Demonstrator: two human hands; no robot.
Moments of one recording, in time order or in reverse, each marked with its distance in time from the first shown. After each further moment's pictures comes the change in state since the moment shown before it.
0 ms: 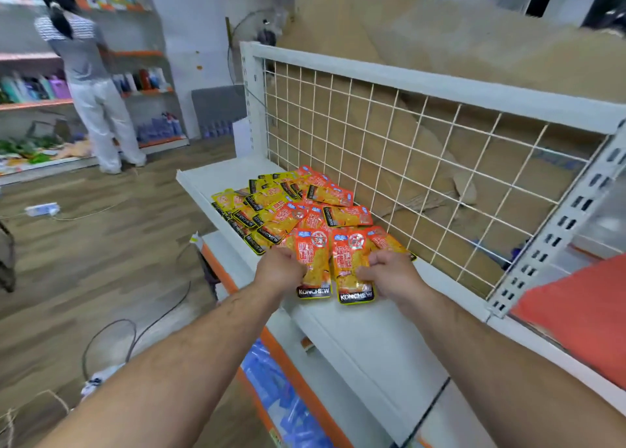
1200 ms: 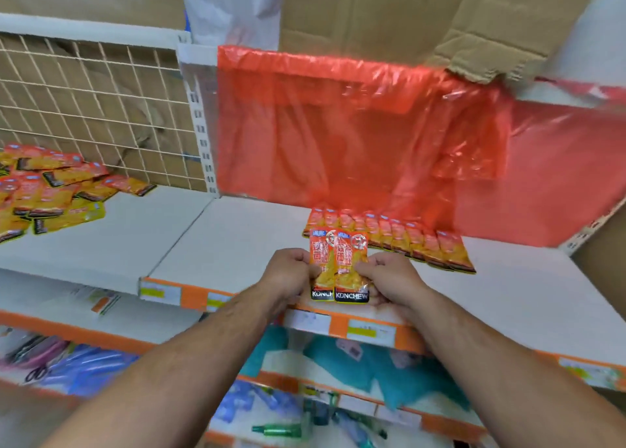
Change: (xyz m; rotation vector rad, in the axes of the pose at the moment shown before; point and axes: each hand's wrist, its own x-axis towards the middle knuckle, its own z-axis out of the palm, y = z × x) left_hand -0.441 0.069 0.247 -0.114 -0.864 0.167; right_hand -0.458 0.214 -0.250 0.202 0.583 0.324
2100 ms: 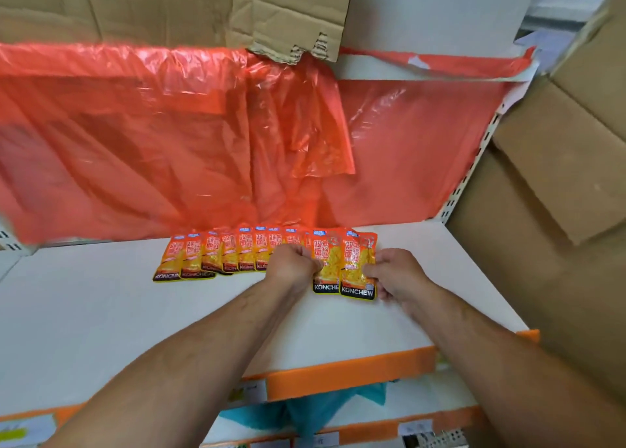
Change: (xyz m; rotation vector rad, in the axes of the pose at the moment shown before) left_hand 0.087 0.050 0.237 0.226 -0.153 0.129; right_hand 0.031 0.071 -0.202 0.078 0.327 0.145
